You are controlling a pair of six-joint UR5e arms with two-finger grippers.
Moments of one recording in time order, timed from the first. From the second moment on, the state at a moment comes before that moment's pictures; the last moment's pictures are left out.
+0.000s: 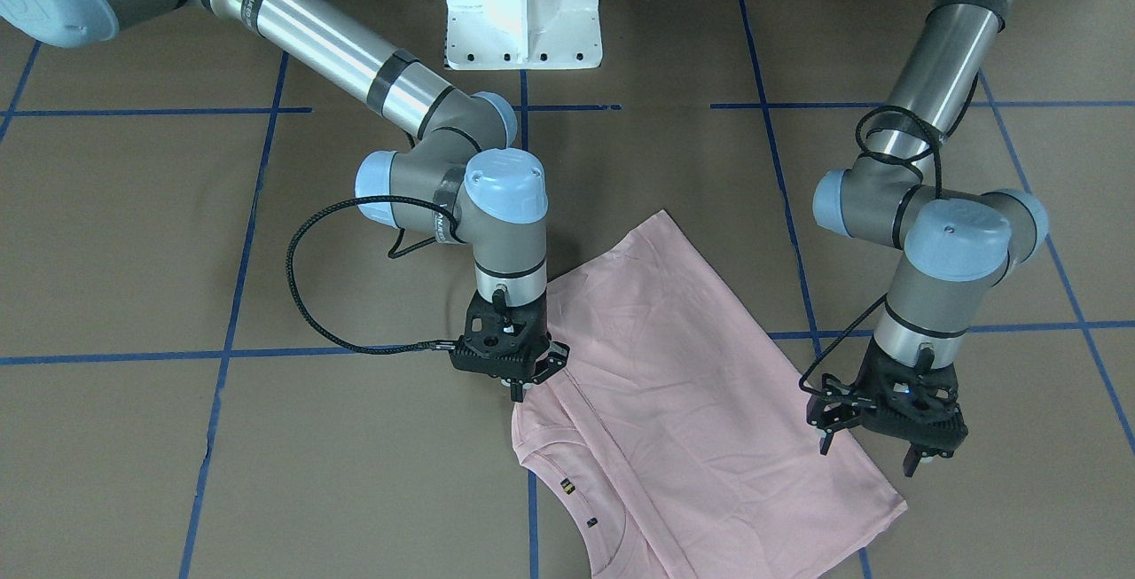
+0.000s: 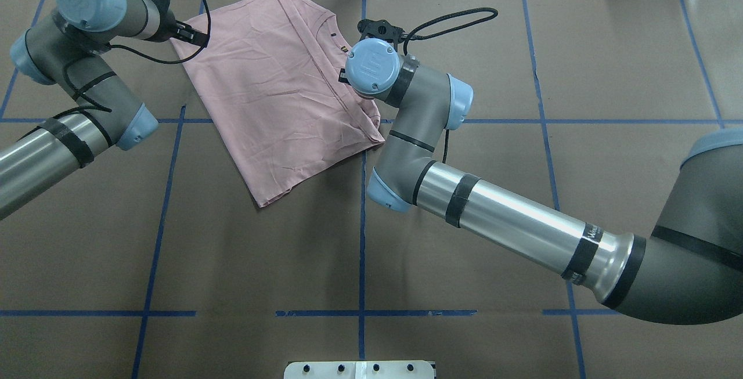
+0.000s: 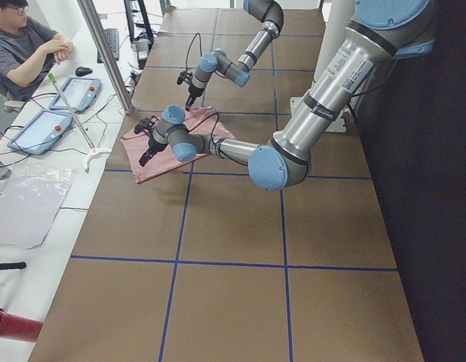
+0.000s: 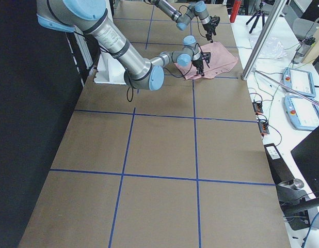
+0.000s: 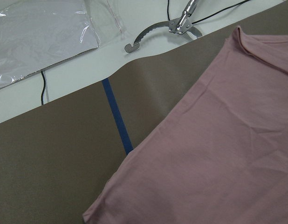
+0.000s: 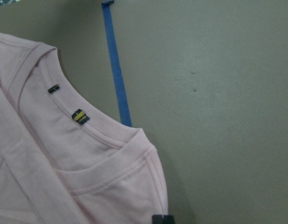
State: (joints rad) left arm -0.95 -2.21 -1.06 -2.39 -1.74 -0.56; right arm 0.60 -0.56 0.96 -1.08 1.54 1.40
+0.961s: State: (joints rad) left arm -0.94 -2.21 -1.07 -2.39 -1.74 -0.56; right arm 0.54 -0.88 1.40 -1.15 1.48 1.41
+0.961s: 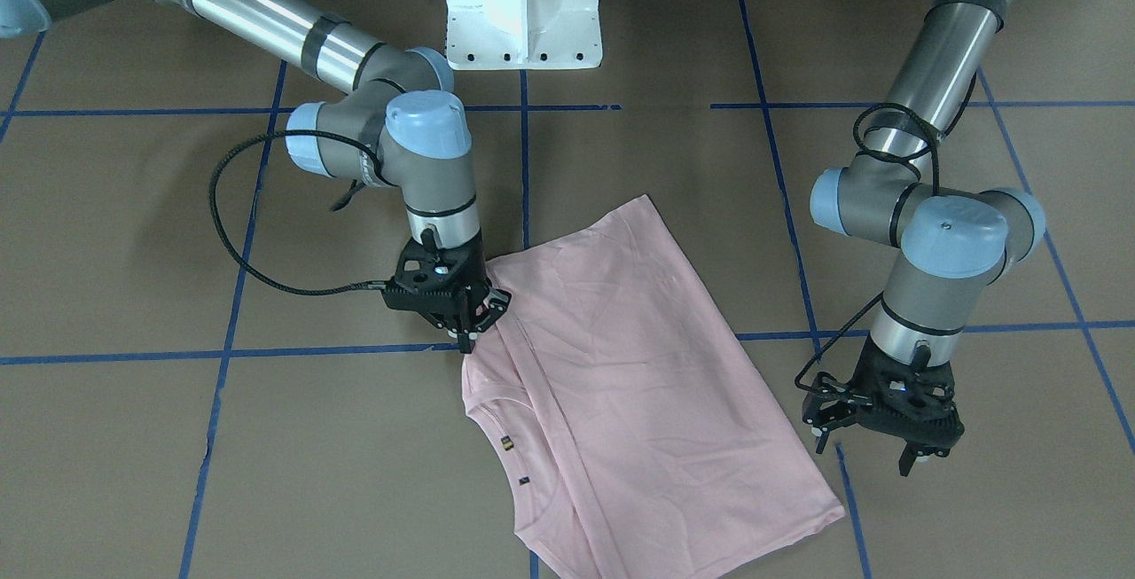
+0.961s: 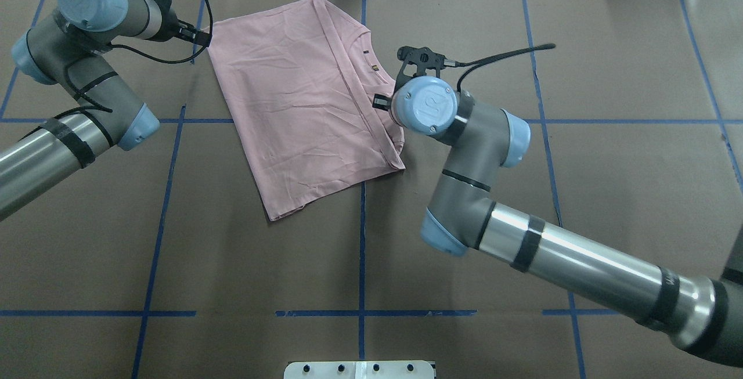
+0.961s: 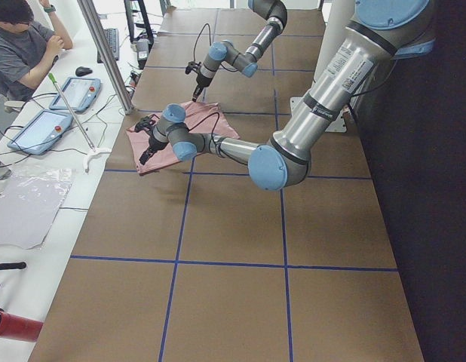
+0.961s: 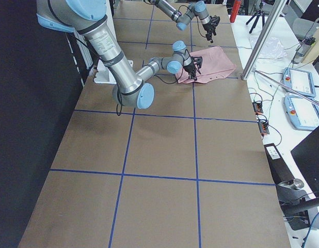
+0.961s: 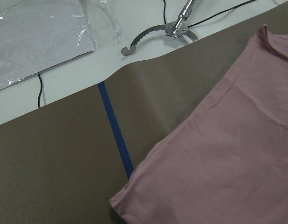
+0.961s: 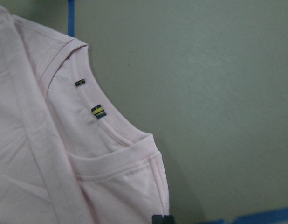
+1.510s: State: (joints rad) left arm -0.94 -2.21 -1.07 -2.39 -1.74 -0.56; right arm 0.38 -1.25 1.85 -1.20 1.35 1.42
